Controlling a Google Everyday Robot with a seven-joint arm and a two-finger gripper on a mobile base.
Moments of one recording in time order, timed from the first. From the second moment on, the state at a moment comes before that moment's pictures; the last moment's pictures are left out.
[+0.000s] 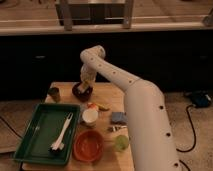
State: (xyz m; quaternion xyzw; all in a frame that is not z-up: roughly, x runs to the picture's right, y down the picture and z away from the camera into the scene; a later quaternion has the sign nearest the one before) arm -0.114 -0.044 0.926 -0.16 -0.23 -0.41 0.87
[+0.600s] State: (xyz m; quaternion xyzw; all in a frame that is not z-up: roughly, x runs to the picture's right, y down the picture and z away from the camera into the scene) arm -0.117 -0.039 0.931 -0.17 -0.23 -0.41 0.87
